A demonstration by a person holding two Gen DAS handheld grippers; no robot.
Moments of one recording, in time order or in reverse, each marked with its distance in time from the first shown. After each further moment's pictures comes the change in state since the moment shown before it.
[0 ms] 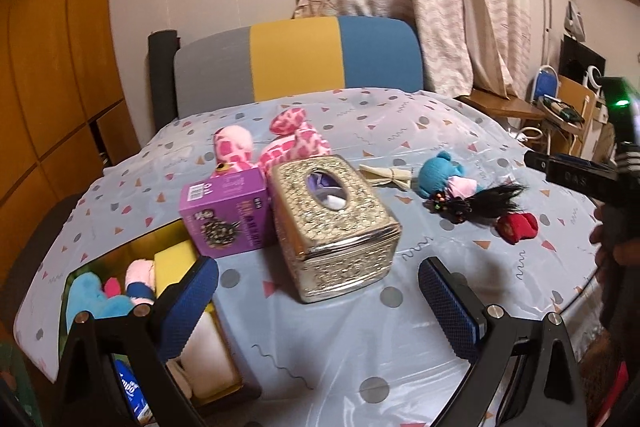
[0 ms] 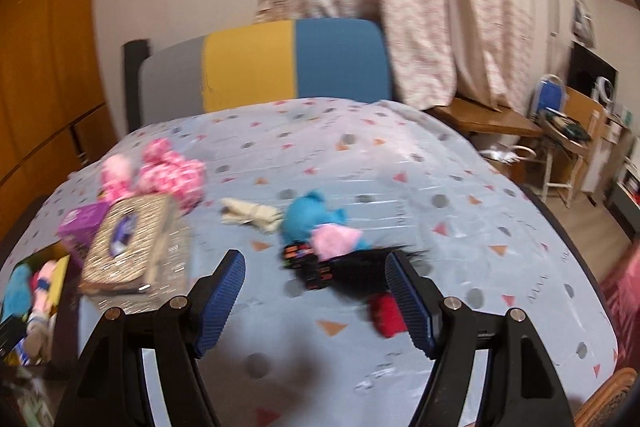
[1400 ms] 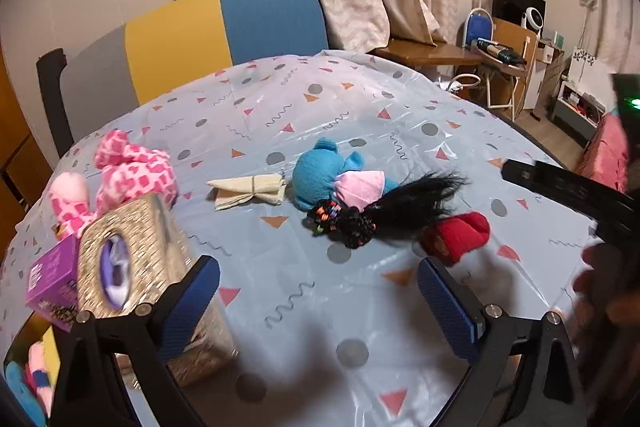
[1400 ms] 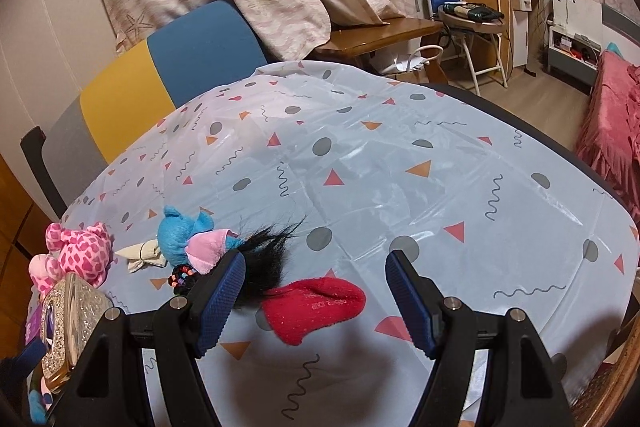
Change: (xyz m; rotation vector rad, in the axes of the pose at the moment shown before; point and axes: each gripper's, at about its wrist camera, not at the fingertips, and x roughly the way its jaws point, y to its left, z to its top) left arm 0.130 -0.158 0.058 0.189 0.132 -0.215; right arm 0.050 -0.125 -0.024 0.445 0.111 -0.142
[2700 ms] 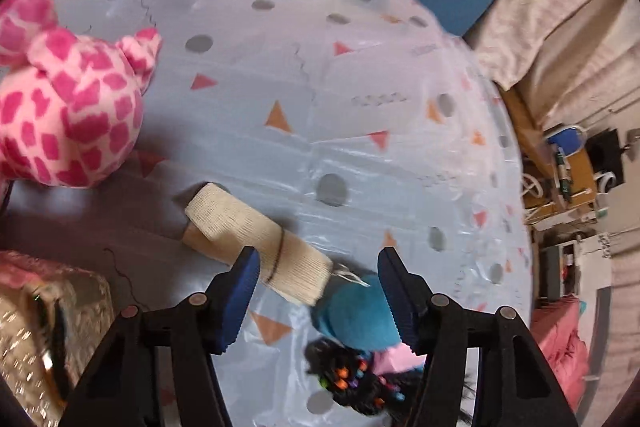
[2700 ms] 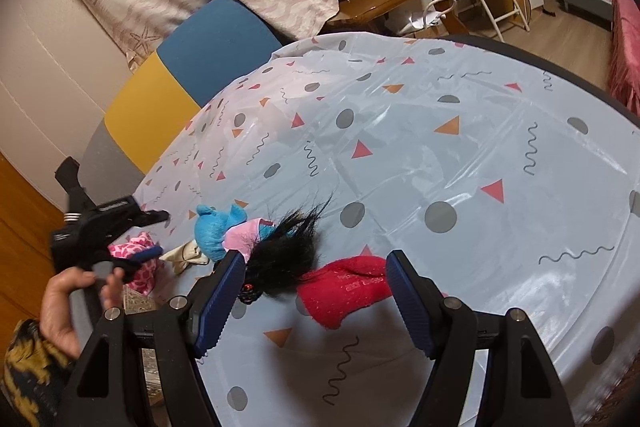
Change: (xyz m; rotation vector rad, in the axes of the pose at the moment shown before) left arm 0.200 0.124 0.094 -0.704 0.365 -0.105; right arm 0.013 -0.021 0.000 0.154 0.099 0.194
